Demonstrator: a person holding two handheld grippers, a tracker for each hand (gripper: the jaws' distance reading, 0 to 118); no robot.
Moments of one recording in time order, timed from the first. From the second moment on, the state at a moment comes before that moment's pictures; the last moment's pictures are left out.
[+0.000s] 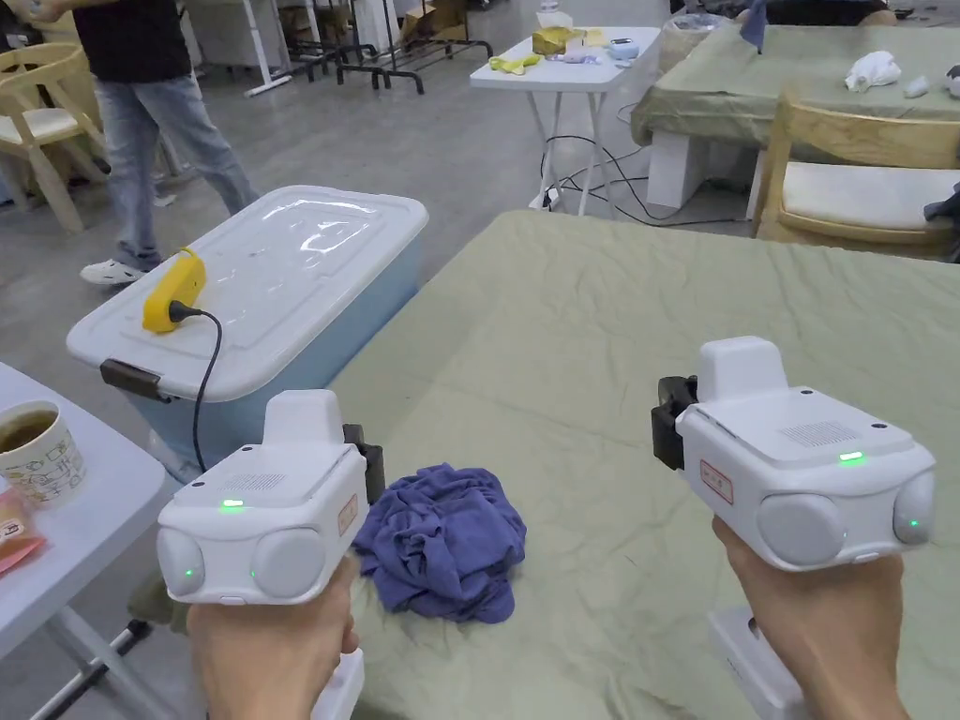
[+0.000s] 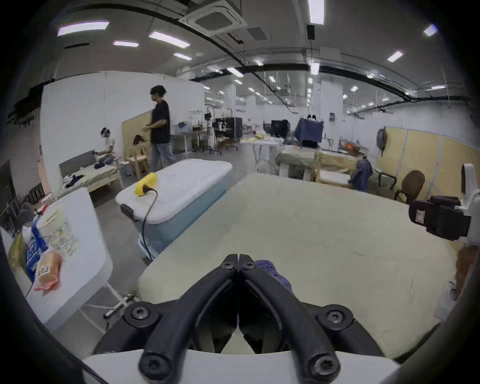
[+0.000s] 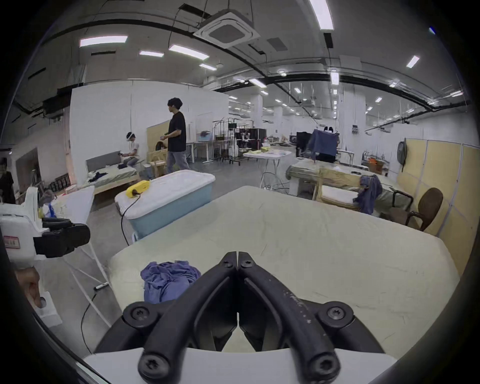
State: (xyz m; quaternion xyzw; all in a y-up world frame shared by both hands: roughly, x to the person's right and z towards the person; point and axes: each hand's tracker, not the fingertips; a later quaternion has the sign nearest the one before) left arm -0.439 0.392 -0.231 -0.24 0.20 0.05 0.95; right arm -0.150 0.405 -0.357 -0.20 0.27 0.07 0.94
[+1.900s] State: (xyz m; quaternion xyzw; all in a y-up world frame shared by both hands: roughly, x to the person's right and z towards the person) left arm -0.455 0.342 -0.333 -0.35 0.12 0.09 0.92; right arm -0.124 0.345 -0.382 -0.30 0.25 0.09 0.92
